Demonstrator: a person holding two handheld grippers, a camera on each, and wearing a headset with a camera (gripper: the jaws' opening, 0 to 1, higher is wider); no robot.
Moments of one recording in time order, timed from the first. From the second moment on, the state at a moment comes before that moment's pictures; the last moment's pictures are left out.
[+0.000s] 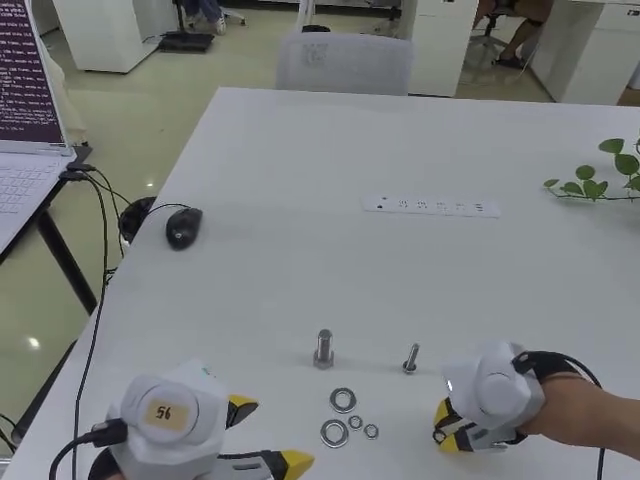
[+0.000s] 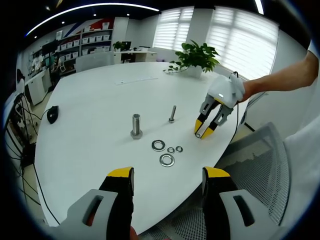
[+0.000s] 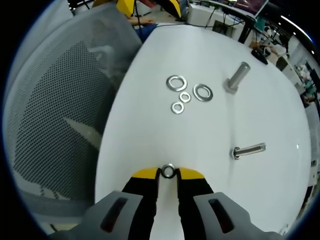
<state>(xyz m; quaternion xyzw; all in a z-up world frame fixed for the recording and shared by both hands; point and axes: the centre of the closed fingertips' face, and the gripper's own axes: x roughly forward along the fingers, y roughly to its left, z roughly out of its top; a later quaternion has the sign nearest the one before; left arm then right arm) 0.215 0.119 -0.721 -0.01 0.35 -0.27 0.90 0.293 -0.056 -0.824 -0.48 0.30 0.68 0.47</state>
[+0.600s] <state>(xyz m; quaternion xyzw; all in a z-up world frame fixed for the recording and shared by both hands) 0.218 0.115 -0.722 0.00 0.35 -0.28 0.89 0.295 -0.057 -0.824 -0.47 0.31 0.67 0.49</state>
